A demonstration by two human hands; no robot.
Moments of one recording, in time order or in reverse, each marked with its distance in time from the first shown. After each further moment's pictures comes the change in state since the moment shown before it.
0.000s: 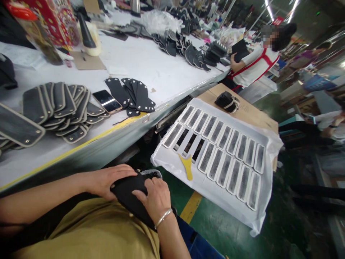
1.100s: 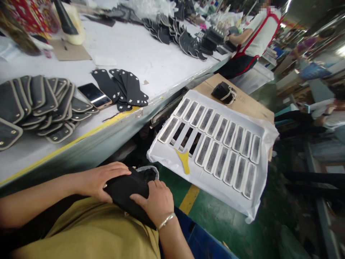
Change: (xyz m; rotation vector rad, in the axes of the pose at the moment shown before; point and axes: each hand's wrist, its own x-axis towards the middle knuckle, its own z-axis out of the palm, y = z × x) left_hand 0.009 0.009 -0.008 0.013 -0.065 -0.085; right_hand -0.019 0.012 -0.005 0.055 -0.219 0.244
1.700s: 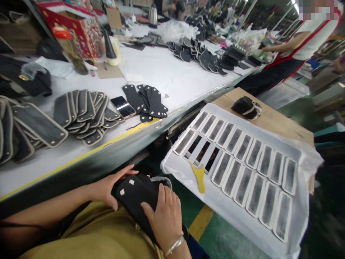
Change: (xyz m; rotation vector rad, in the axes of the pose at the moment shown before) left_hand -0.046 -0.027 0.028 -0.483 0.252 -0.216; right_hand 0.008 -0.017 0.014 -0.119 0.197 -0.084
